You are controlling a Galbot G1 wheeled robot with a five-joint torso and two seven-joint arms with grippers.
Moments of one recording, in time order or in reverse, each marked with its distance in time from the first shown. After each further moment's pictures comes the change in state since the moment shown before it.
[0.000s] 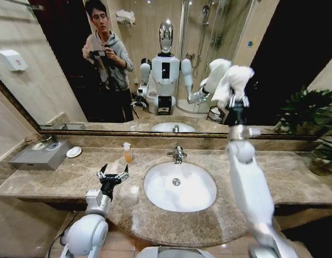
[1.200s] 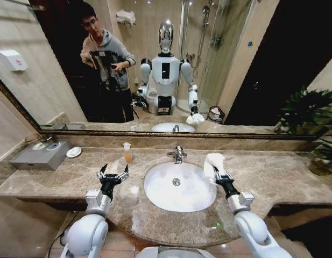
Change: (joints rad) left arm 0.000 0.000 0.000 0.000 0.000 0.000 0.000; right arm -0.615 -0.145 0.001 0.057 0.131 -0.230 0.081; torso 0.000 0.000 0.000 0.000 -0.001
